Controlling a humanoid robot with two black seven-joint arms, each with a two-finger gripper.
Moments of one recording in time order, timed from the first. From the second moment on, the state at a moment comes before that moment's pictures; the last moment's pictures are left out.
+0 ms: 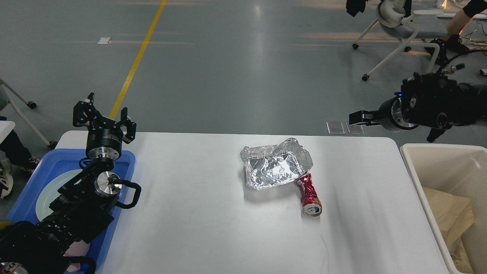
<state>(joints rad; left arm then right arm) -0.76 0.10 -0.85 -0.26 -0.08 -0.35 -0.63 1.72 -0.33 -1.17 0.99 -0.34 0.25 -0.02</state>
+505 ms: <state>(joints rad) -0.76 0.10 -0.85 -0.26 -0.08 -0.35 -0.63 1.73 -0.32 -1.11 1.03 -0.34 0.67 -0.02</state>
